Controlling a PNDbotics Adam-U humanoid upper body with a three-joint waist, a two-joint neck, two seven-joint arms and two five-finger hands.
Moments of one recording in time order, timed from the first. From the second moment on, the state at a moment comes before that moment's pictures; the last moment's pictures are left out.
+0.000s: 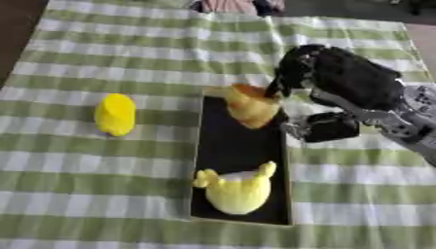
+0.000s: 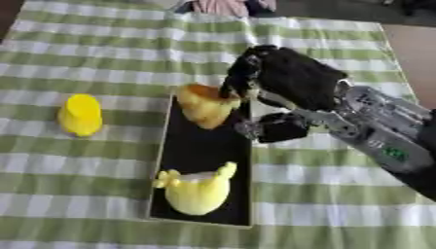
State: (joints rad) left arm -0.29 0.46 0.28 -1.98 0.04 -0.39 0.39; right arm -0.48 -1.02 0.45 -1.98 0.67 -0.14 -0.04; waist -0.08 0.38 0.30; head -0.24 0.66
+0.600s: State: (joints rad) left arm -0.29 0.45 0.27 -1.98 0.05 -0.39 0.38; right arm -0.48 -1.01 0.48 -1.99 0.78 -0.10 0.11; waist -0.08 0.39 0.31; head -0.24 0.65
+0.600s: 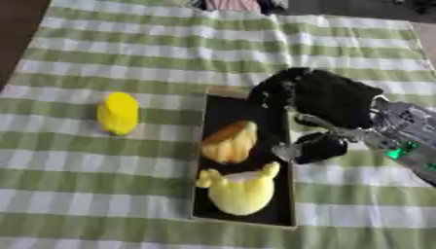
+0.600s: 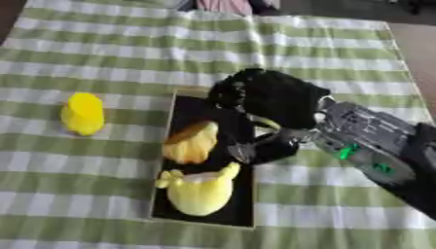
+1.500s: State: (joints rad) left arm -0.29 0.45 0.27 -1.98 0.05 -0.39 0.37; right arm -0.50 -1.00 0.22 -1.99 0.45 -0.13 -0.04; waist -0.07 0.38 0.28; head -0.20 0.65
